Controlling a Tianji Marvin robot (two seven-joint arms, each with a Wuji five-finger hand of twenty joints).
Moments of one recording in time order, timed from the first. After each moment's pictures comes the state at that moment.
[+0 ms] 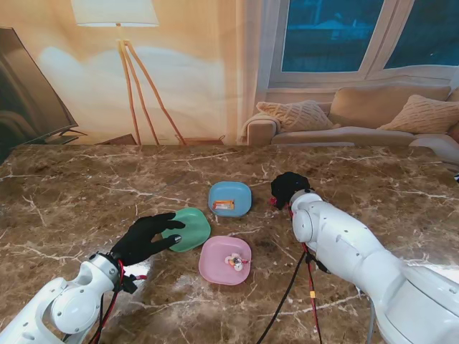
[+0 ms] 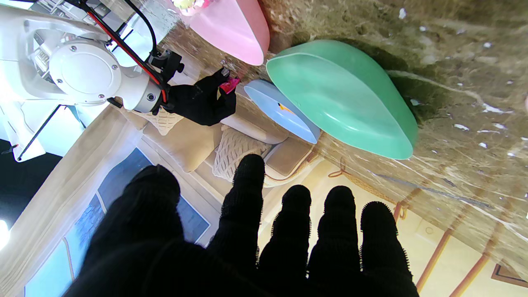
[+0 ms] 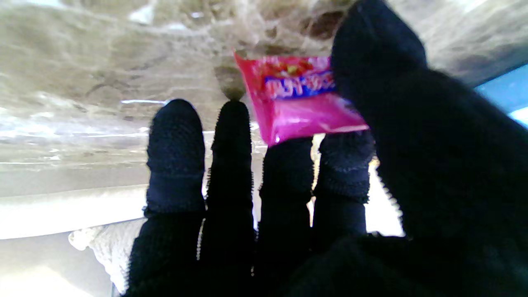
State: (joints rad) left arm 1.73 -1.09 -1.33 -1.60 0.58 -0.34 -0.01; right arm -0.82 -1.28 0.52 -0.58 -0.53 0.08 -0.32; left_hand 0.67 -0.04 0.08 0.13 0.60 0.08 0.21 0.29 0.41 0.17 0.16 0.22 0.34 0.13 0.13 0.25 0.00 0.13 0.52 0.28; right_hand 0.71 -1.10 1.06 -0.36 1.10 -0.27 1.07 1.21 1.26 -0.08 0.53 0.72 0.86 0.05 0.48 0.50 0.81 0.10 1.30 0.51
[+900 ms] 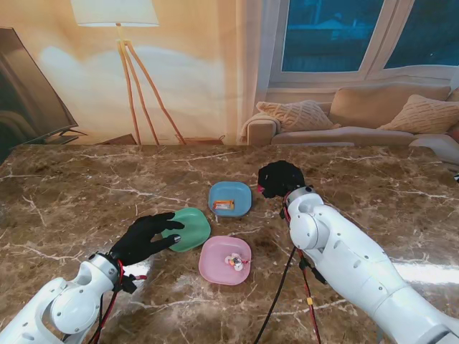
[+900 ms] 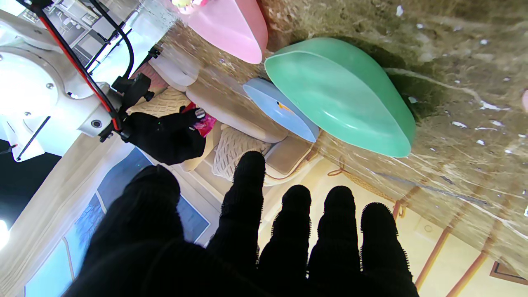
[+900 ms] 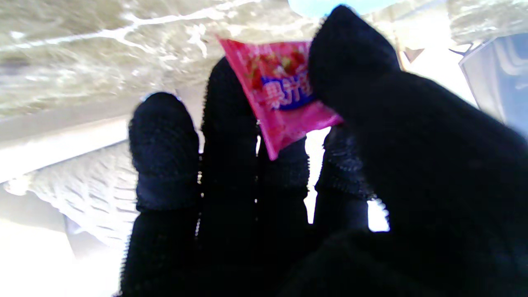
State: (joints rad) left arm 1.74 -1.09 -1.34 -1.60 0.59 -0.34 -0.01; right arm -1.09 -1.17 0.86 -1.12 -0.68 0.06 -0.29; left_hand 0.67 -0.04 0.08 0.13 0.62 0.08 0.22 0.29 0.41 0.17 0.16 0.22 0.34 0.13 0.13 0.25 0.00 0.13 0.51 0.28; right_hand 0.75 -1.09 1.09 -0.32 1.13 -0.28 1.04 1.21 1.33 -0.03 0.49 0.62 1.24 0.05 0.77 0.49 0.96 0.13 1.33 0.50
